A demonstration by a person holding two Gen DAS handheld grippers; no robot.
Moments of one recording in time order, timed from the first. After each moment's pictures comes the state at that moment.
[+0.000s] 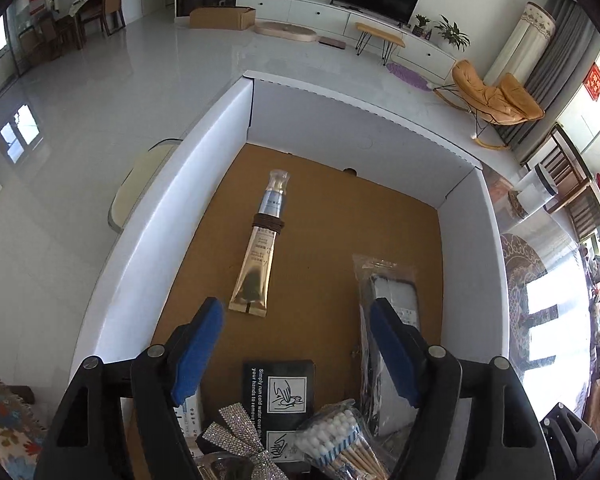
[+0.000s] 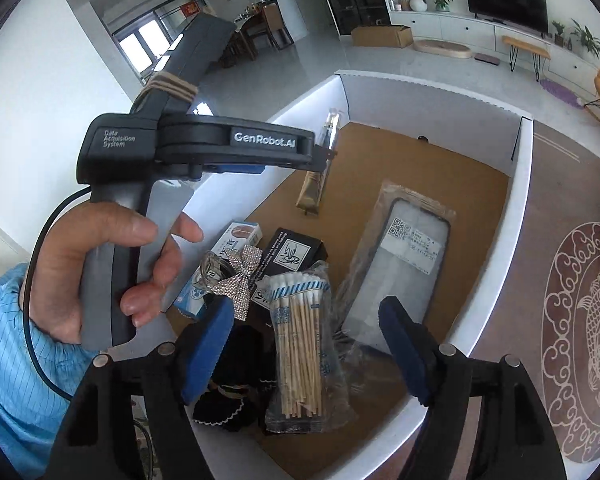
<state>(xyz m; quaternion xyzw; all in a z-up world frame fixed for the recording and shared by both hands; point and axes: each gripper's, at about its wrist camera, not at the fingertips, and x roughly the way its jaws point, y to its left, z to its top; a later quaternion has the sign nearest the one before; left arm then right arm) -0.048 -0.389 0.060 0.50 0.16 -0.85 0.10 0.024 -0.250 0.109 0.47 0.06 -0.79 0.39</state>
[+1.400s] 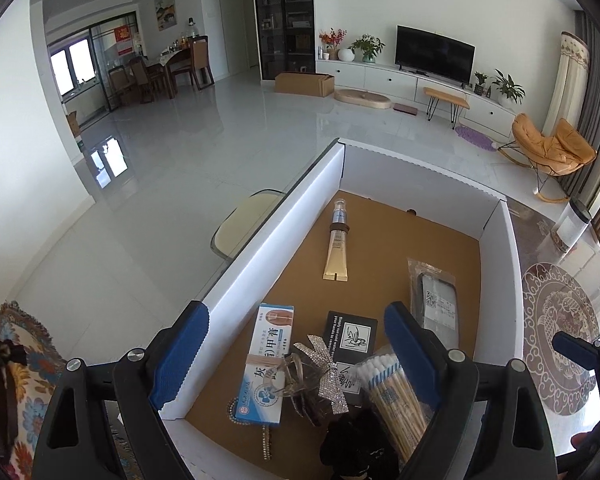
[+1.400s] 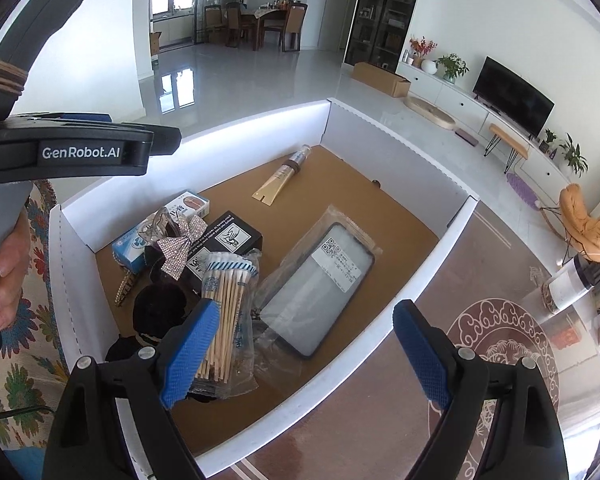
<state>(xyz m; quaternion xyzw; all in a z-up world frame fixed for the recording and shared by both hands) 0.069 -0.356 0.119 0.40 0.10 -0.87 0.27 0.056 -0.248 0.123 0.37 0.25 -0.82 0.35</state>
